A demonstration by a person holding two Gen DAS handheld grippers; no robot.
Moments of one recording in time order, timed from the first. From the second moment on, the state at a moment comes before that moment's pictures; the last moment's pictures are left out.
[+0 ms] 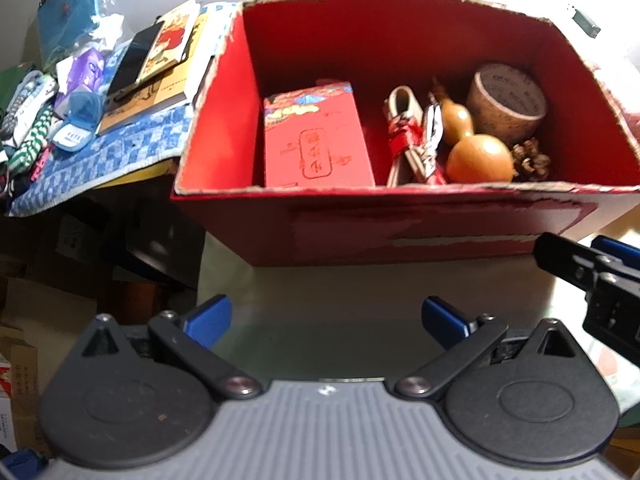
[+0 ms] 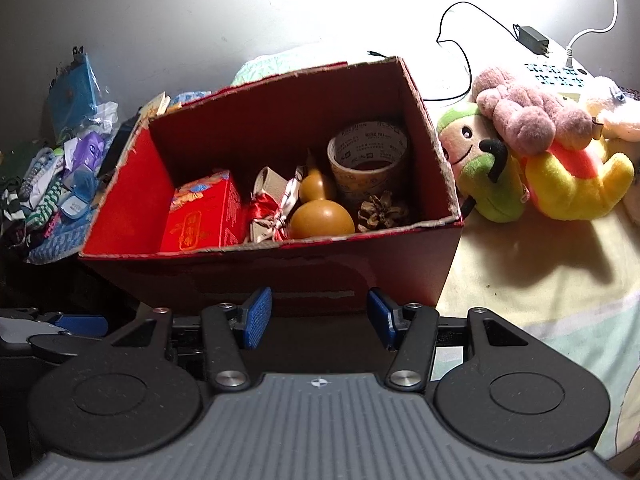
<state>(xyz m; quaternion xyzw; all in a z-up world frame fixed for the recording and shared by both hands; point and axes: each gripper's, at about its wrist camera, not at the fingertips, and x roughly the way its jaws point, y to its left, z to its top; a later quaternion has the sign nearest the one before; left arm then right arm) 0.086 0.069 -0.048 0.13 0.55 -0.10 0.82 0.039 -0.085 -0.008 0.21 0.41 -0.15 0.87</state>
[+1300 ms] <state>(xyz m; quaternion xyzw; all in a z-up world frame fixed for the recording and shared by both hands) 0.136 0.062 0.015 0.13 0.47 -0.11 0.87 0.070 -0.098 0.045 0.19 0.34 -0.19 0.90</state>
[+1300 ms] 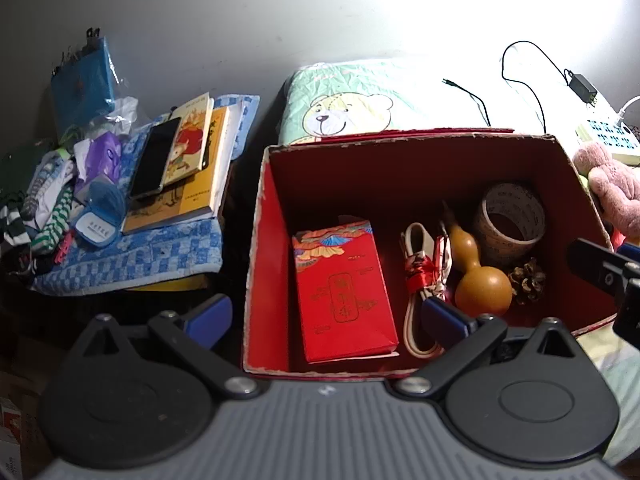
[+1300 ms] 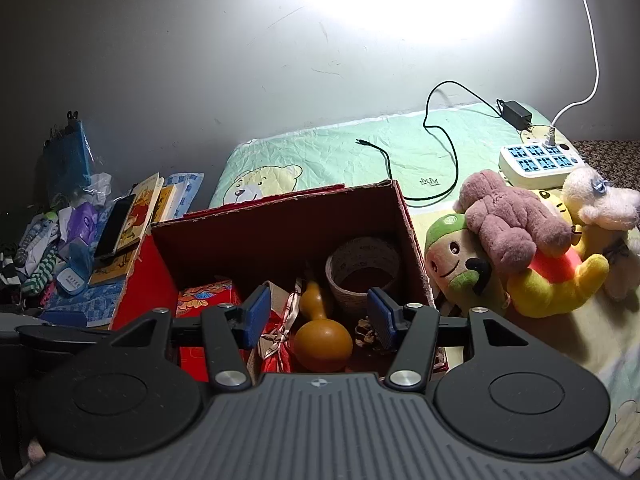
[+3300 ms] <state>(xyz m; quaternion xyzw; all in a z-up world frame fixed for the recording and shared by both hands) 0.161 0.040 -0.026 0.13 0.48 -0.12 0.86 0.108 -0.121 0.009 0.19 0.38 -0.20 0.89</state>
